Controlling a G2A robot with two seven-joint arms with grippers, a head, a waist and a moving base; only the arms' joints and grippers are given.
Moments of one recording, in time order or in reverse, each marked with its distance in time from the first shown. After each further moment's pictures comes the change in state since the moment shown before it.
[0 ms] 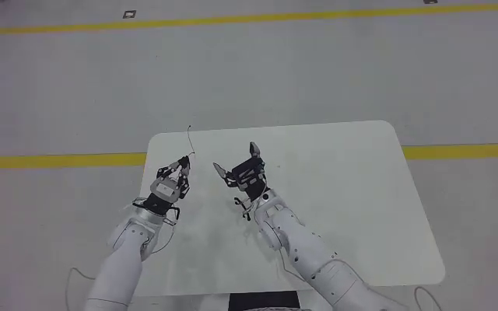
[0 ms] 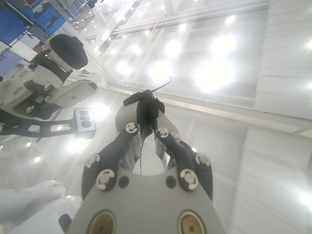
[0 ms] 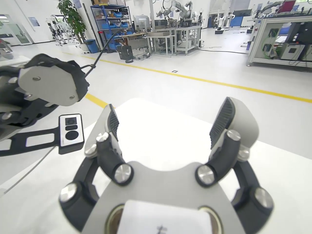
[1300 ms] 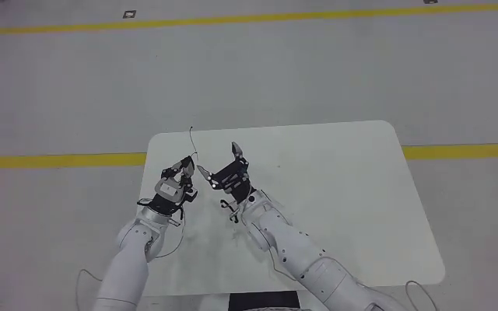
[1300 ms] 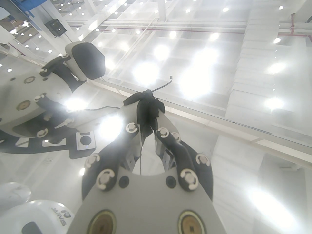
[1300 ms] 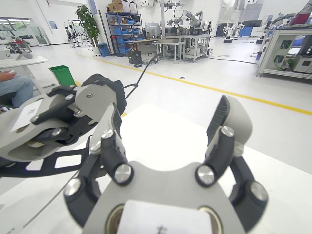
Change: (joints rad) left arm -0.008 -0.066 -0.010 0.031 -0.101 0.103 0.034; right arm 0.049 -0.051 -0.073 0.060 -0.022 0.004 -0.044
